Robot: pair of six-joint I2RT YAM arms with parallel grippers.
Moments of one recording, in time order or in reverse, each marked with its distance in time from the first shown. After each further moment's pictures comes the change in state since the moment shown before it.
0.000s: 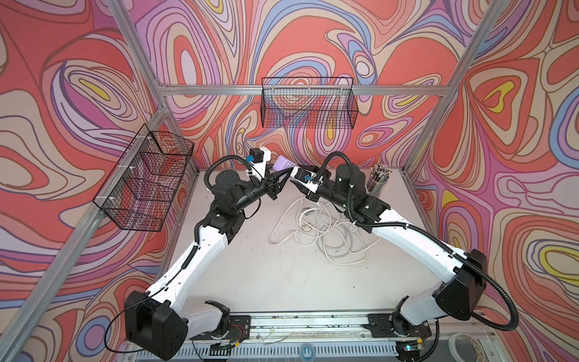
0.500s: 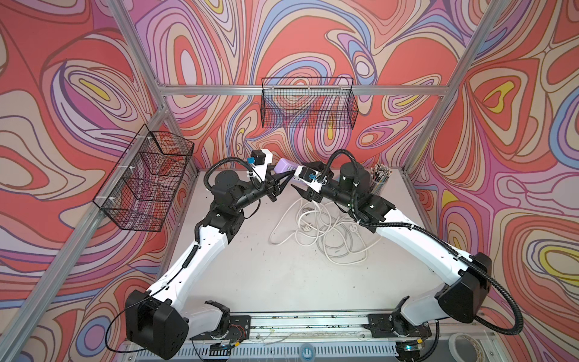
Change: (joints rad) left arm 0.009 0.006 -0.008 0.025 0.081 0.035; right arm -0.015 -0.021 0.000 -0.034 -0.045 0.029
